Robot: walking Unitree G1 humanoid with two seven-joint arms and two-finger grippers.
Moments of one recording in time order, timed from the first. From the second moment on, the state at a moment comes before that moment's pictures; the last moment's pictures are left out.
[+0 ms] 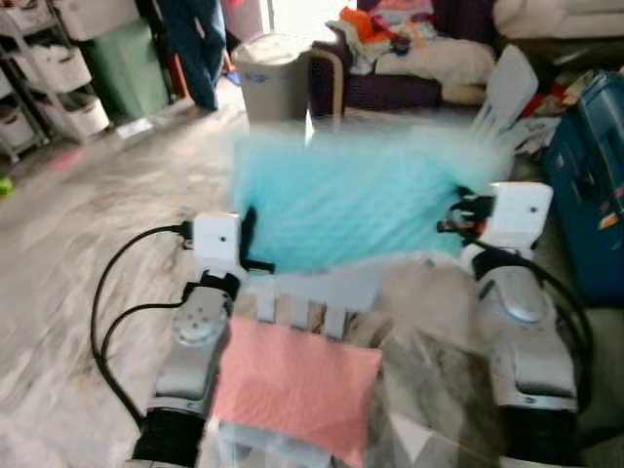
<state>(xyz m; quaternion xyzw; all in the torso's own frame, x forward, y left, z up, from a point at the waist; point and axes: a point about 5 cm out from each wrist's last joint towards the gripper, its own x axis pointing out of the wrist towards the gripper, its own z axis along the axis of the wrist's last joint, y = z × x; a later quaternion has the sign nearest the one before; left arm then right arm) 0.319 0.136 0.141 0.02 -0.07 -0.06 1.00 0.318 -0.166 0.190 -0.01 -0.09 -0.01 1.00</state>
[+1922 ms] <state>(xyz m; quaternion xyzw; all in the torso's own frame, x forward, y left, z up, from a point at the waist) 0.307 0.142 0.123 -0.10 0.01 -0.05 0.99 0.316 -0.158 0.179 0.02 -0.04 0.04 1.00</state>
